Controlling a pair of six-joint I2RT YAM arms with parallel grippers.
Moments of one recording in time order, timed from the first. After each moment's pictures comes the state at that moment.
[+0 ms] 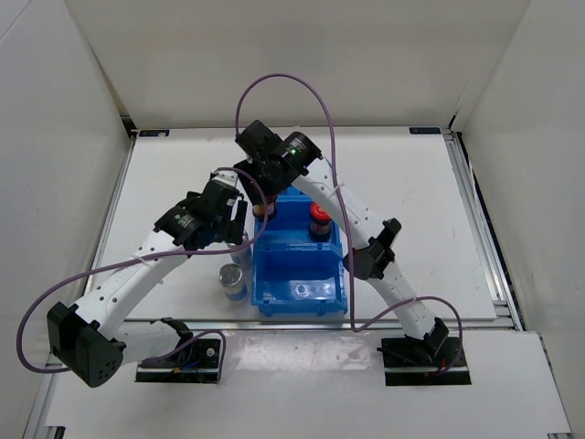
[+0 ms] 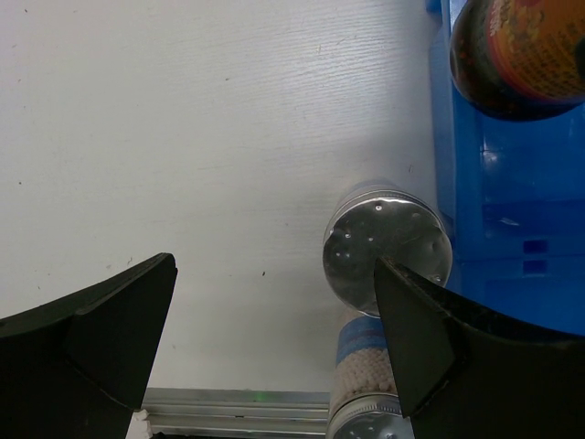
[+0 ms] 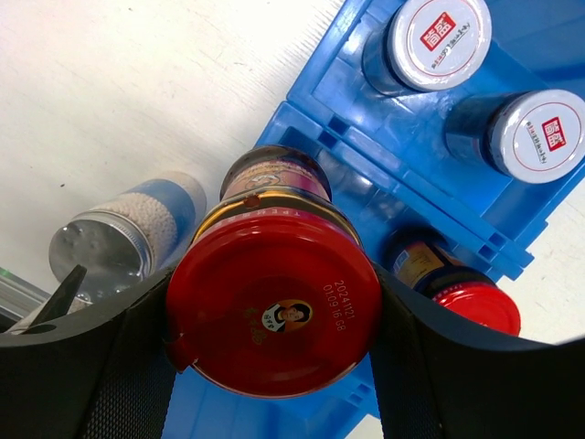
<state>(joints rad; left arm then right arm) -0.59 1.17 1.09 -0.85 -0.45 -0.25 0.94 2.41 2.88 -1.45 0.15 0.24</state>
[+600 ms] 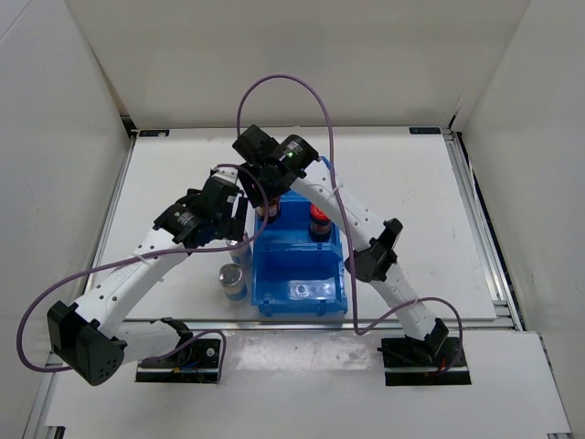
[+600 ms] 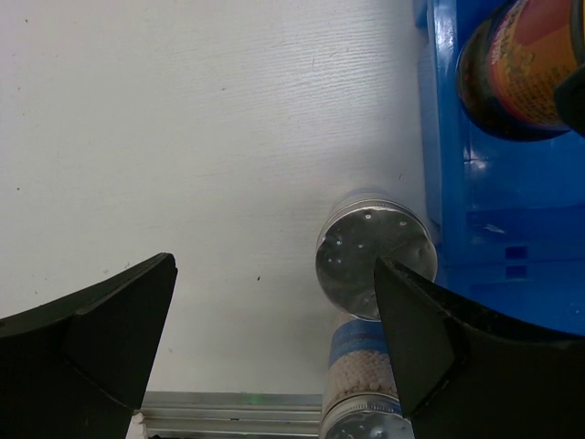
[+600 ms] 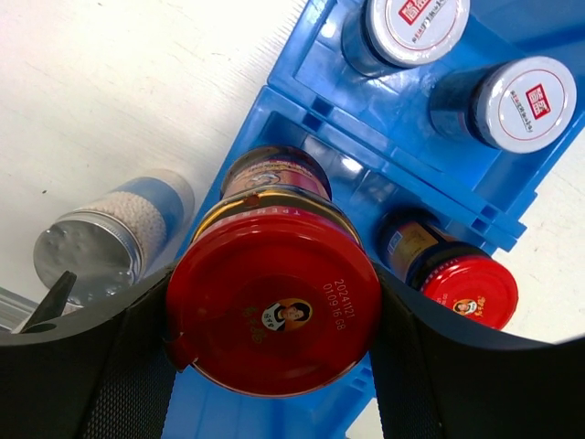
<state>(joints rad) -0.59 1.18 1.12 -0.85 -0.44 -0.26 0.96 2.38 2.82 -1.46 0.23 0.30</state>
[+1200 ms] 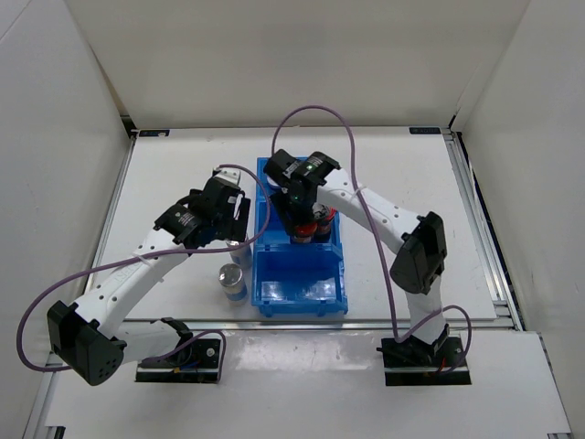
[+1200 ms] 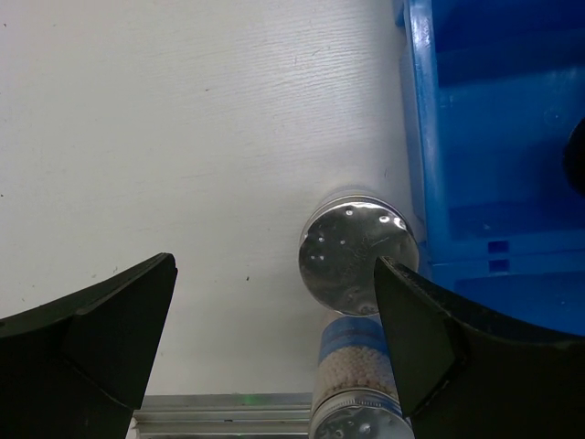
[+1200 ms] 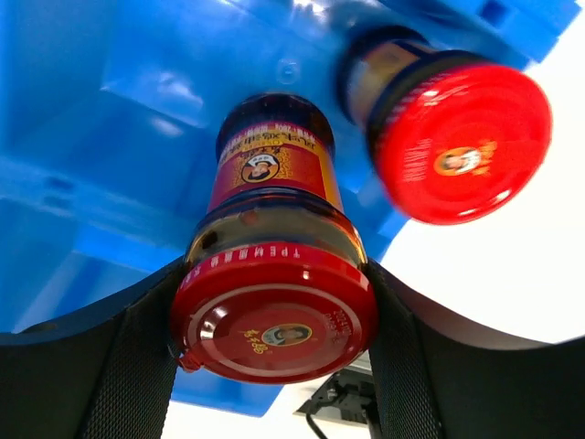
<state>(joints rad) -0.60 1.18 1.12 -0.84 -0.42 -0.26 0.91 2.00 2.02 -1.32 0.17 0.36</state>
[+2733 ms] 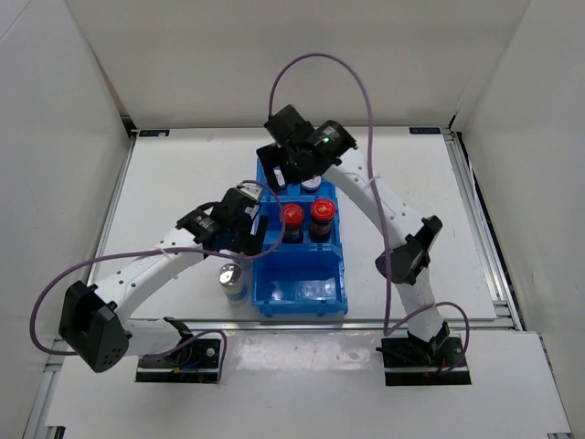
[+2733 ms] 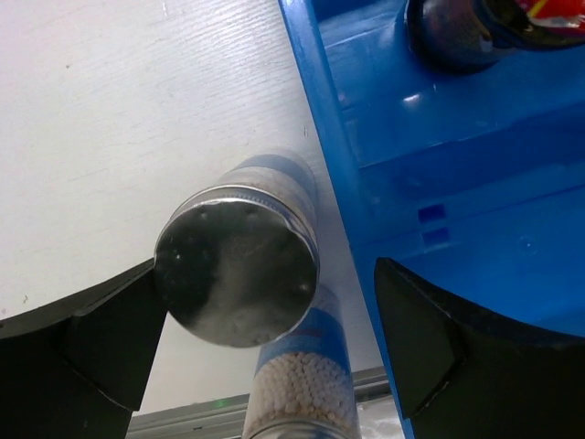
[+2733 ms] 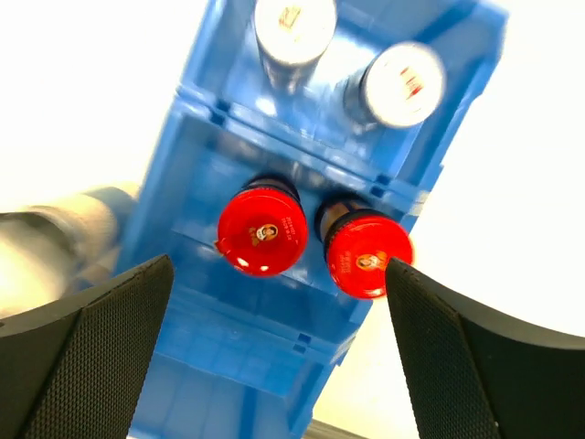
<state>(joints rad) -0.67 1.25 1.02 -0.75 -0.25 -0.25 0.87 2.13 2.48 -1.34 0.25 0.29</state>
